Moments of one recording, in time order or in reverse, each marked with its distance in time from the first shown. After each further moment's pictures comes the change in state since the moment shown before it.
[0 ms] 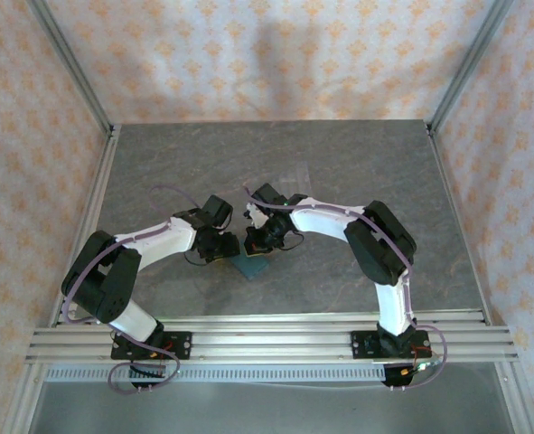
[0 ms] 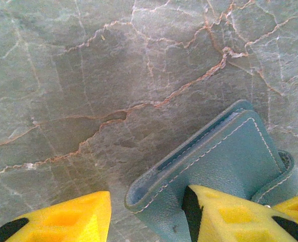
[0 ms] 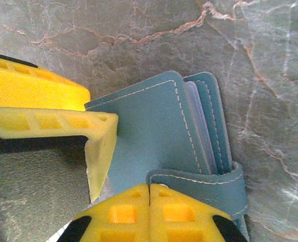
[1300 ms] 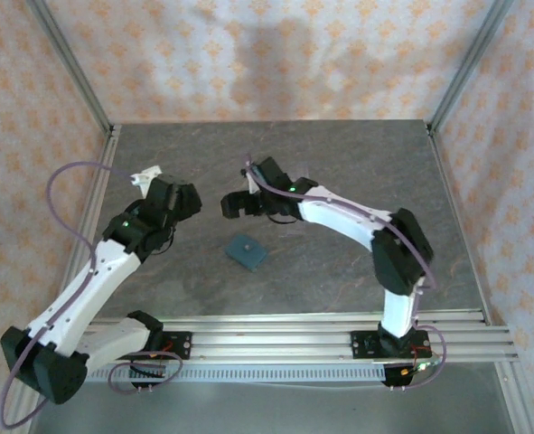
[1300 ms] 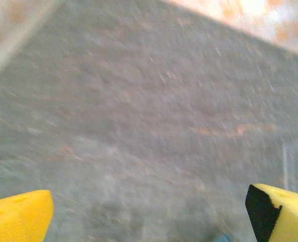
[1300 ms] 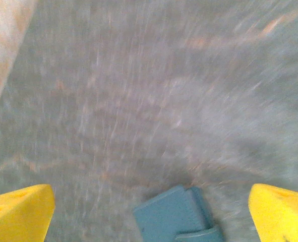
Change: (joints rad) left arm 0.080 -0.540 0.179 -0.230 -0.692 0.002; right arm -0.011 -0.185 0.109 0.137 0.386 0.017
